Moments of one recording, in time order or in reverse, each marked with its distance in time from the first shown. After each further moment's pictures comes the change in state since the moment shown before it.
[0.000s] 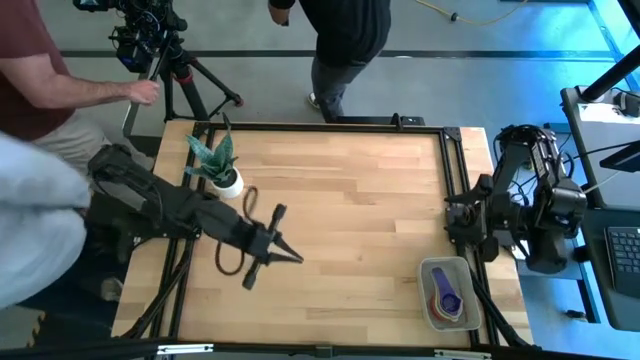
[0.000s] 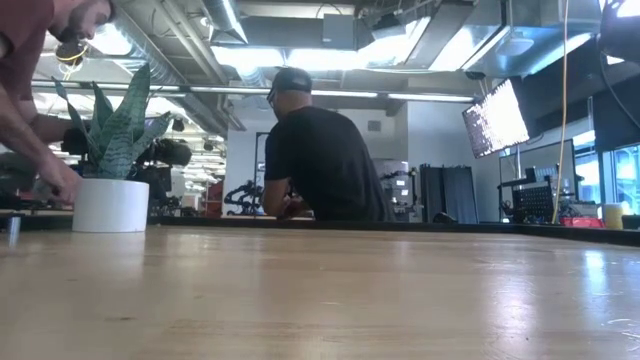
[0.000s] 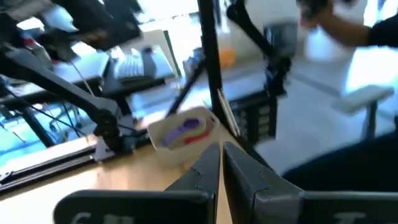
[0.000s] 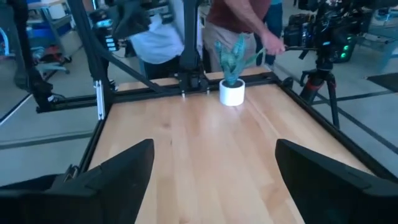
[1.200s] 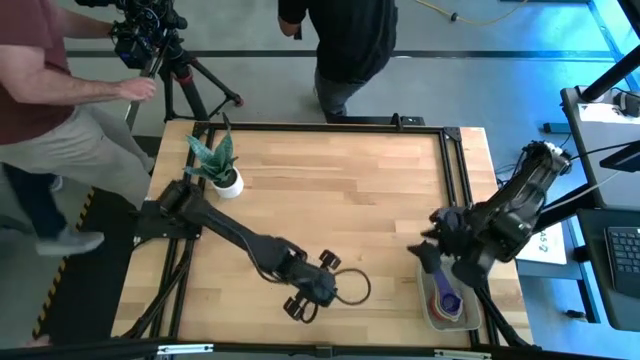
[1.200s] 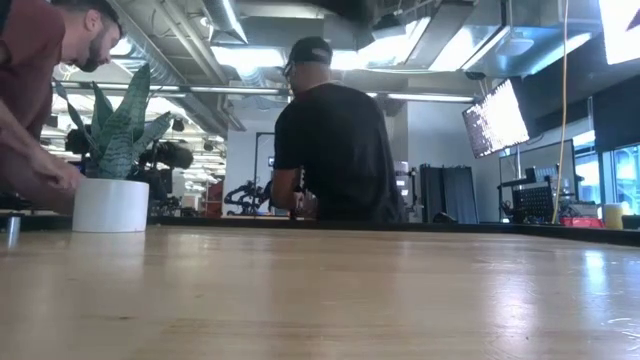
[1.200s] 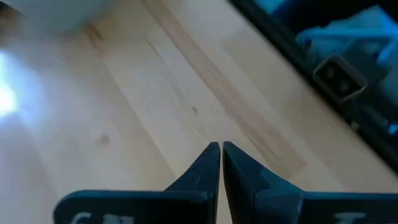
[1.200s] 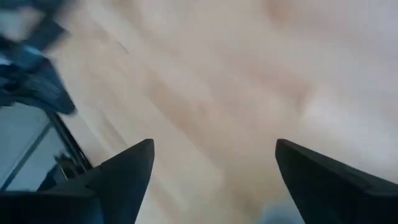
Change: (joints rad) left arm 0.013 0.709 0.506 -0.551 0.108 0.084; right arm -0.513 0.233 -0.041 0.368 -0.709 0.305
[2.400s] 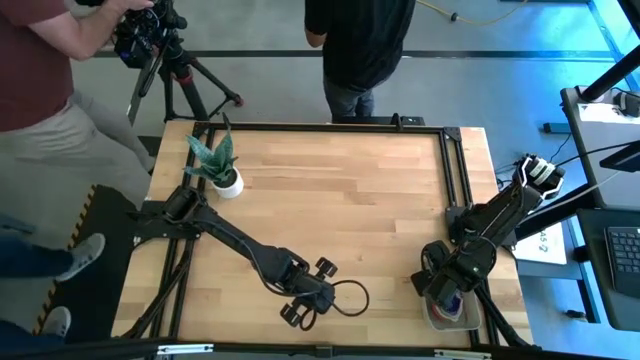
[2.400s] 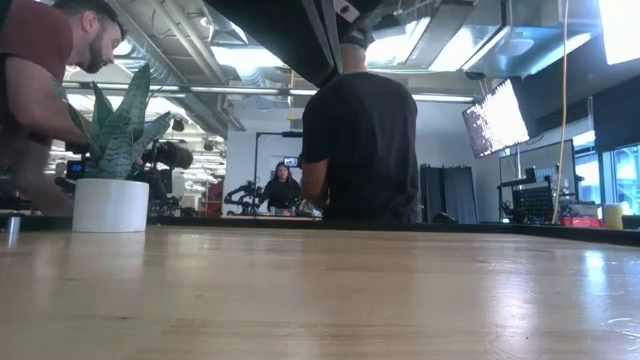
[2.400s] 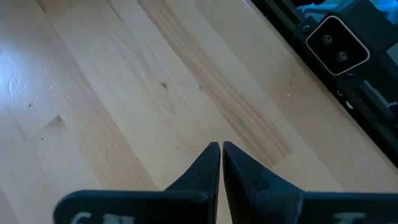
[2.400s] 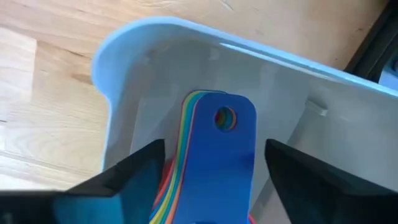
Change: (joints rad) left arm -0.030 0.065 0.001 -0.035 0.005 -0.050; right arm 0.025 0.275 -0.279 0.189 -0.697 0.397
